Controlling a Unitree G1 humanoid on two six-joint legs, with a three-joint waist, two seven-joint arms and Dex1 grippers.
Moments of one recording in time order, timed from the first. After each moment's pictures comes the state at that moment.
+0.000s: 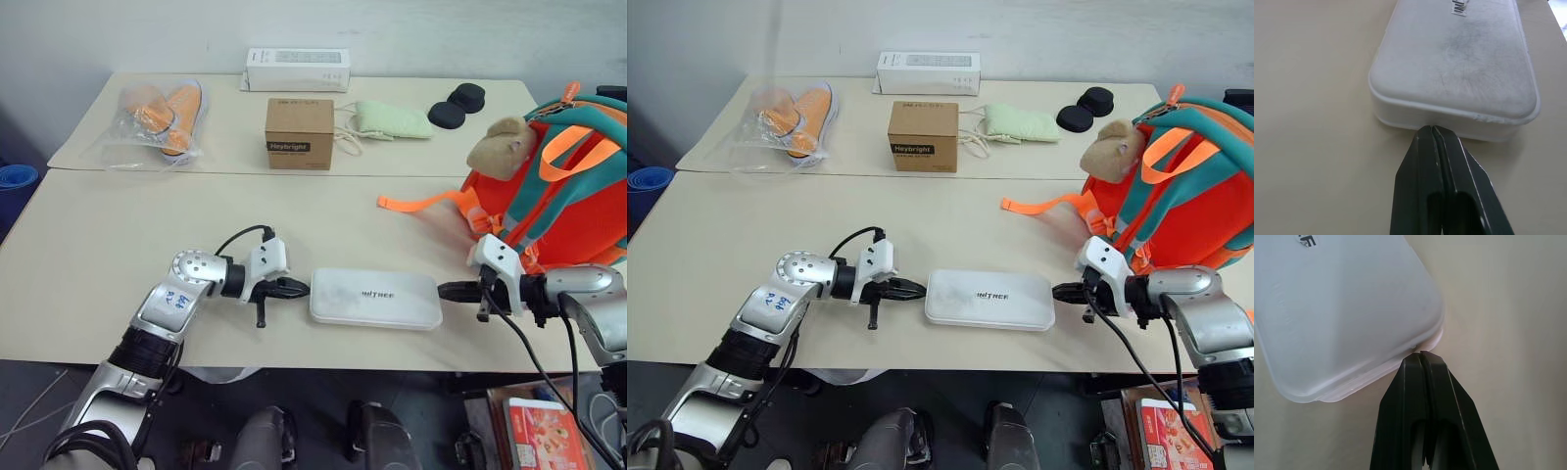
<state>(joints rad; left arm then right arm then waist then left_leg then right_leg) -0.54 0.55 -0.27 0.07 -0.17 0.35 -1.09 -0.35 -0.92 0.03 0.06 0.32 0.48 1.16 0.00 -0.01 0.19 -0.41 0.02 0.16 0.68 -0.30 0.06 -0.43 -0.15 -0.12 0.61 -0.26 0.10</state>
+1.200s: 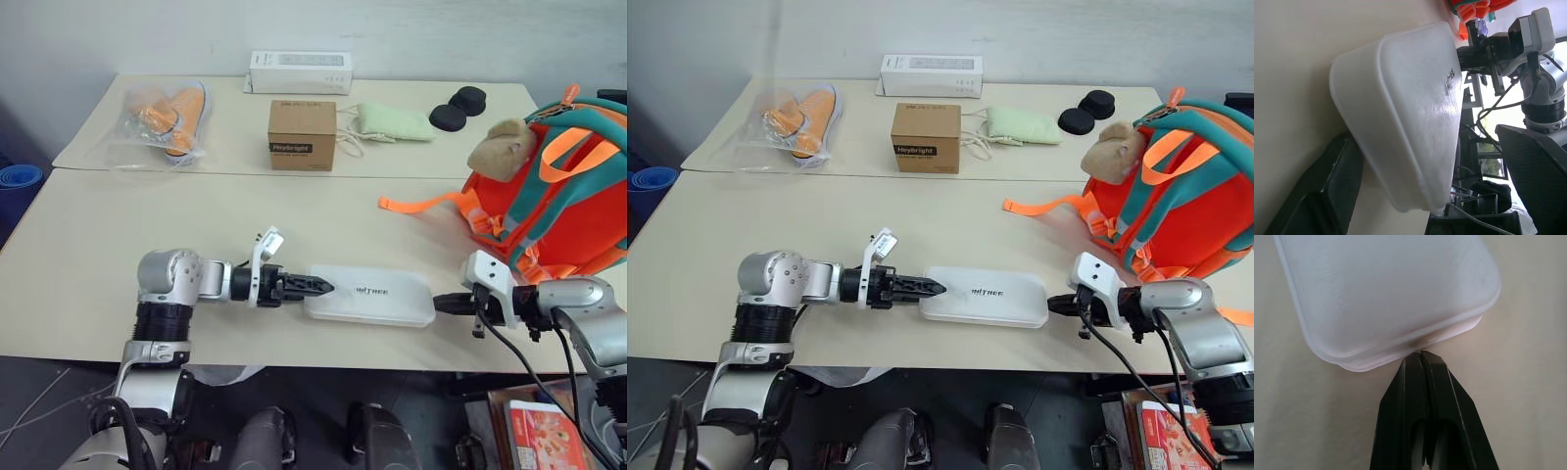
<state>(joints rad) -0.75 0.29 0.07 0.24 -0.58 1.54 -0.78 -0.27 -0.89 0.03 0.01 0.26 0.39 1.17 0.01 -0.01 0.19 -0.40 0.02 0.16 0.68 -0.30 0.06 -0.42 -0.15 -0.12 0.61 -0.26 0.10</state>
